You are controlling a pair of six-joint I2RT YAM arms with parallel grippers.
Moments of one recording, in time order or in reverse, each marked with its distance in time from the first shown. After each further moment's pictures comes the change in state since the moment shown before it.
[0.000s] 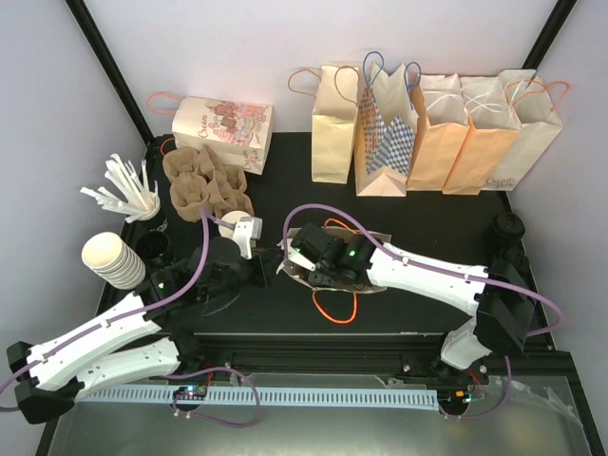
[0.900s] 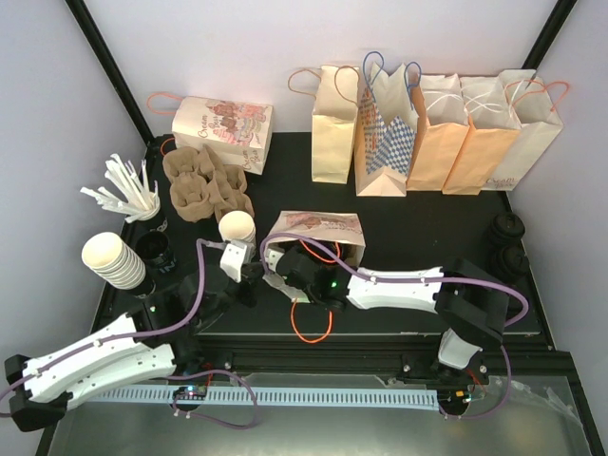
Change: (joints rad) left arm -0.047 -0.227 -0.255 0.057 -0.163 0.279; right arm 0.107 0.126 -0.213 0.654 0.340 -0.149
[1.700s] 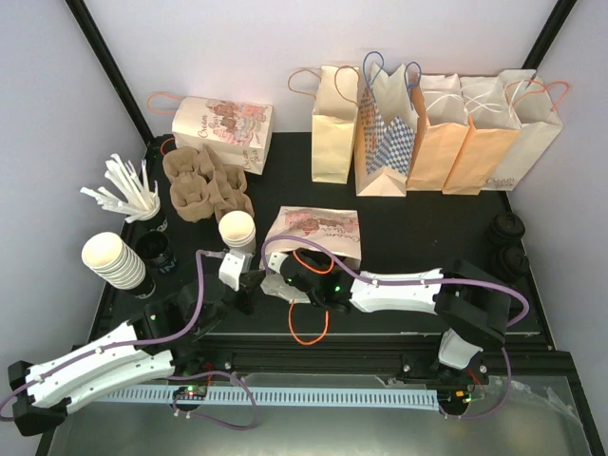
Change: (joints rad) left arm 0.000 -0.078 -0.109 0.015 -0.005 0.027; right arm 0.005 -0.016 -0.055 0.125 0.014 -0.014
